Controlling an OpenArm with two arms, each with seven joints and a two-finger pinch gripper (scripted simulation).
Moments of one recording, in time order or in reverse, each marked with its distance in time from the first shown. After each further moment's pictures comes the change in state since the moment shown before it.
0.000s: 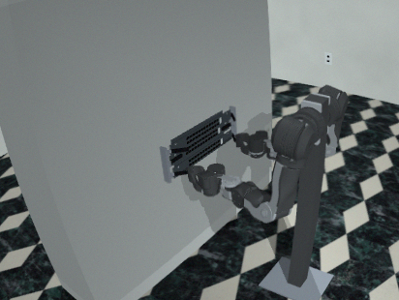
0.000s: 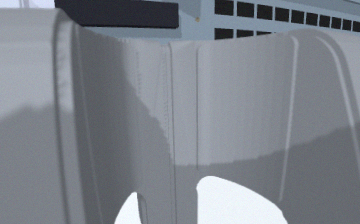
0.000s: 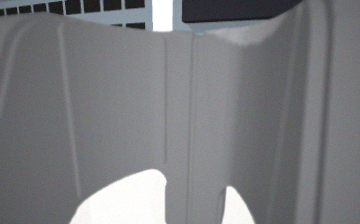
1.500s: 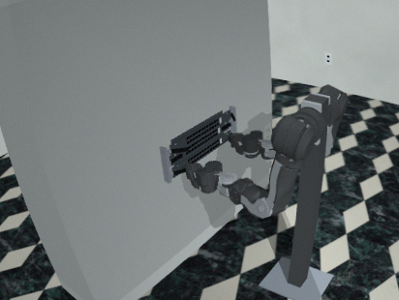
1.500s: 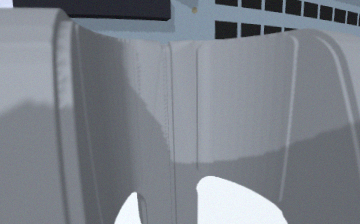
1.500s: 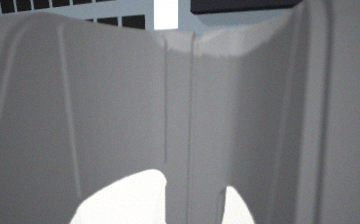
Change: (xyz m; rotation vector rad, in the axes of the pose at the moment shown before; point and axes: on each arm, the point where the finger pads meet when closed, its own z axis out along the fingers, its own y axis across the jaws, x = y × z) left arm 0.000 0.010 0.018 0.000 0.000 -0.003; right arm 0.000 -0.011 0.018 0.000 0.000 0.003
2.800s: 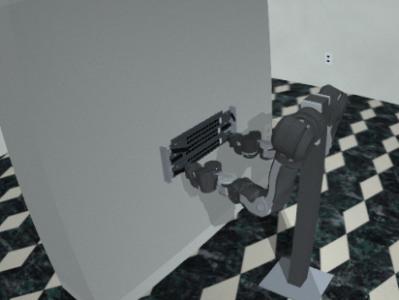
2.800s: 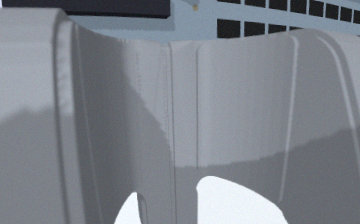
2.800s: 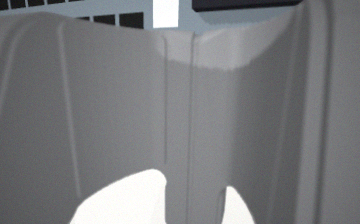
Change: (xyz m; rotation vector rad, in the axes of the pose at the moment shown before) left arm 0.000 0.002 0.005 0.005 0.012 -0.001; right arm 0.000 -0.002 0.005 -0.001 0.013 -0.004
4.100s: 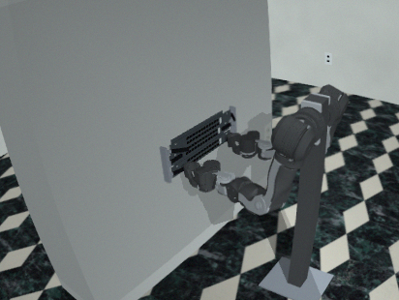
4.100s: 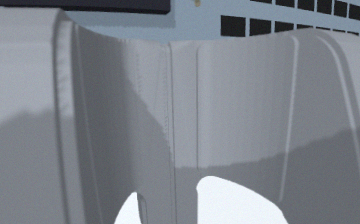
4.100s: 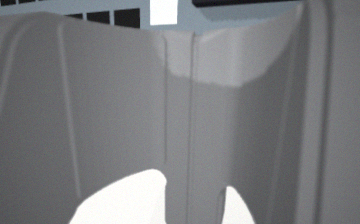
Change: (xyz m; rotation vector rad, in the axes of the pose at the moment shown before) left arm 0.000 0.002 0.007 0.001 0.005 0.000; right arm 0.000 -0.002 0.007 0.000 0.005 0.000
